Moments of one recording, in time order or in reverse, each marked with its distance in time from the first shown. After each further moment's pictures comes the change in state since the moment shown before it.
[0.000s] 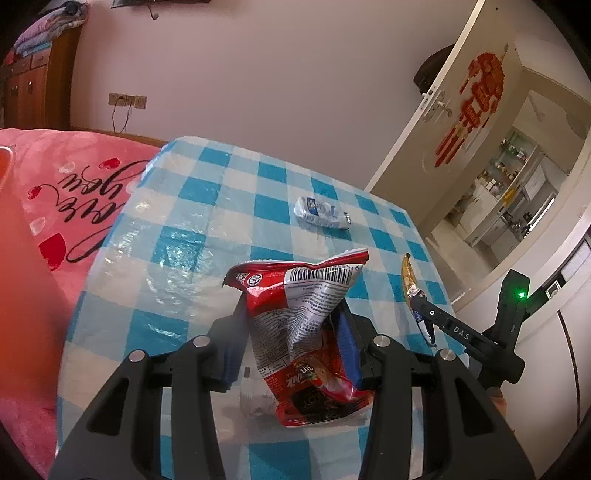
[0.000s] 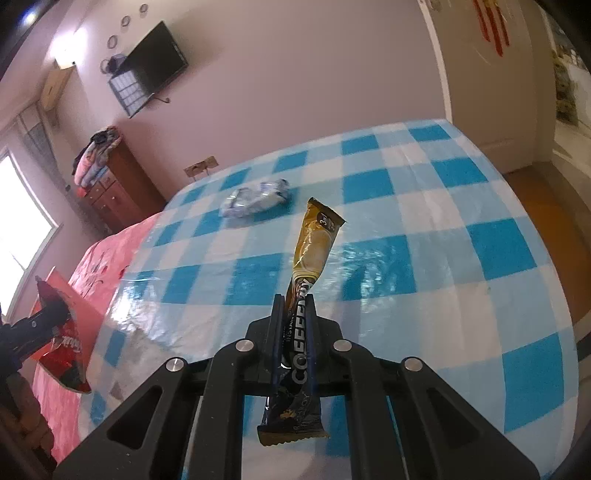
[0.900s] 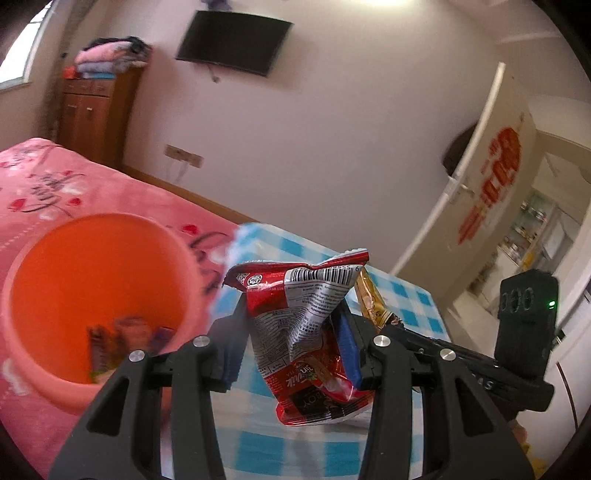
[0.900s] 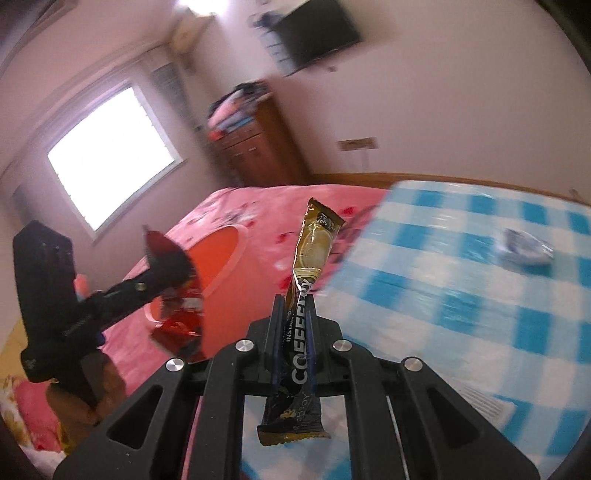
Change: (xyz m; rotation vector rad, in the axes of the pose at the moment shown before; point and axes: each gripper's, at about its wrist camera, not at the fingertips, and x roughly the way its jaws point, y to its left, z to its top) left arm -0.155 0.079 0.019 -0.105 -0.294 0.140; right arm -0.018 0.266 0.016 -0.328 0.110 0.478
